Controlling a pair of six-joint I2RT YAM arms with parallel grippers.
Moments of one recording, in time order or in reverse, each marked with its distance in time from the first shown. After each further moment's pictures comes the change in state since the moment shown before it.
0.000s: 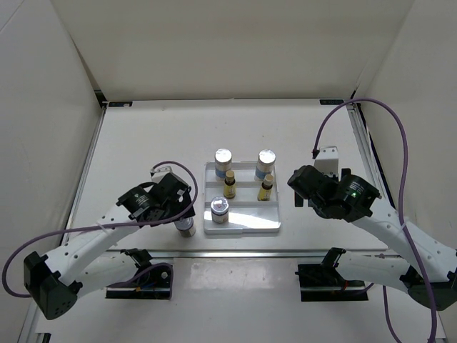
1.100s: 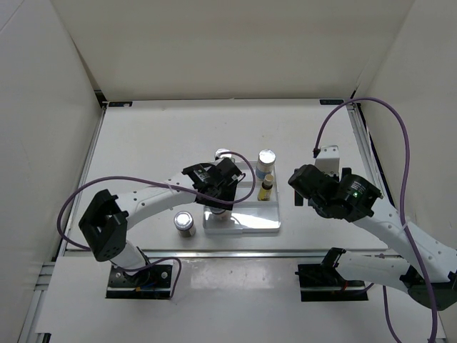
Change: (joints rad) left arm -0.168 0.587 0.323 0.233 0.067 0.300; right arm 0.000 0.000 0.012 0.000 0.001 0.005
